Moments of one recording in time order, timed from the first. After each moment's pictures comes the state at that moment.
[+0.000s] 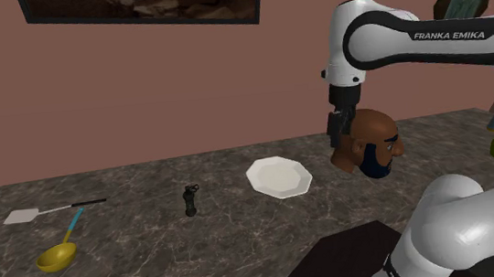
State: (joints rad) arm 0.01 -0.79 -0.05 -2.44 -0.08 1.51 -0.15
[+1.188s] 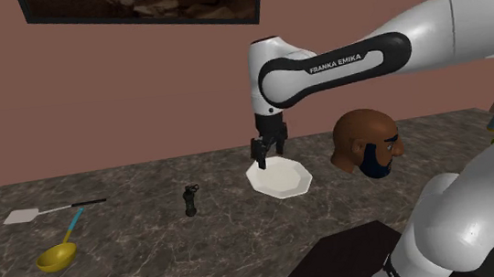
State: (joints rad) arm 0.09 -0.31 0.16 -2.28 0.01 1.85 0.12
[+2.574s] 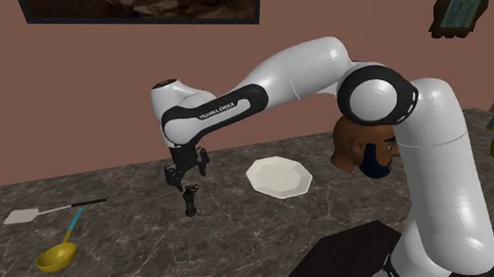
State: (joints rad) arm 0.24 0.51 0.25 -1.53 -0.18 1.92 0.46
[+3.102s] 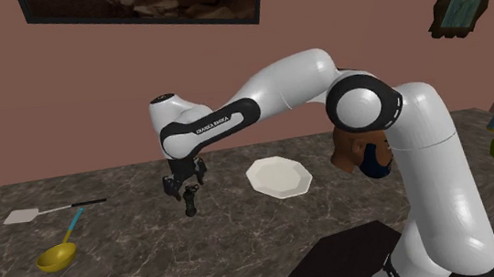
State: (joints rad) arm 0.25 0.59 0.24 -1.52 -0.20 1.98 0.48
